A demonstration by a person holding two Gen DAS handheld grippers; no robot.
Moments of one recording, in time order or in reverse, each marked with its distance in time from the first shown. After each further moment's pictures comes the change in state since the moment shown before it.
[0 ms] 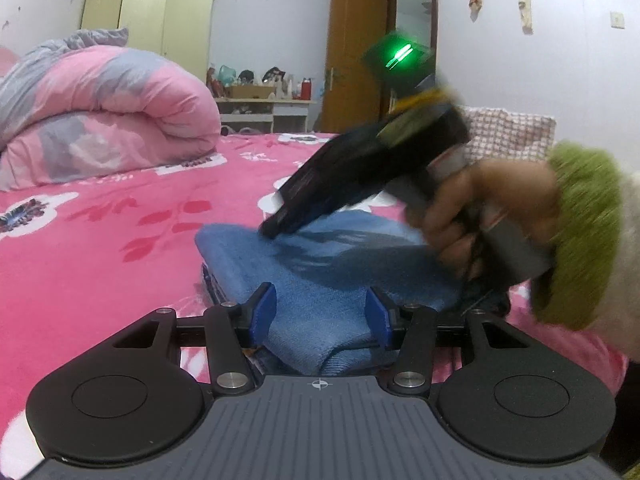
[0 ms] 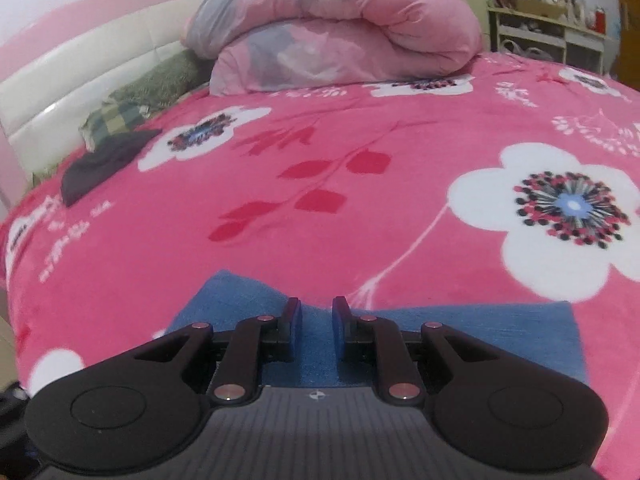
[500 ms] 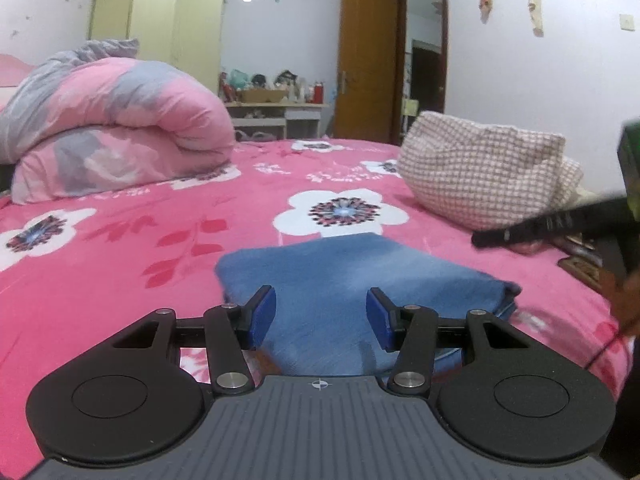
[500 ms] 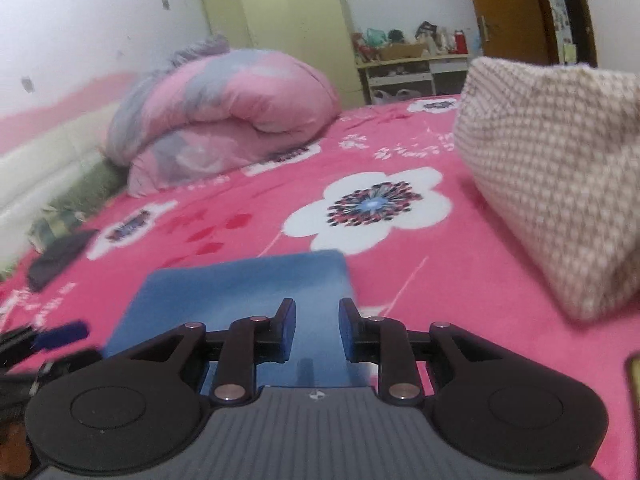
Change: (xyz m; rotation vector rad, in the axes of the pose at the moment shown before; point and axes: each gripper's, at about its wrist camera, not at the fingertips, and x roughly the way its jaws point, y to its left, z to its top) left arm -0.006 -0.001 0.037 0.005 0.038 0.035; right arm -0.150 -0.043 -0.103 0.217 -0.254 -0.181
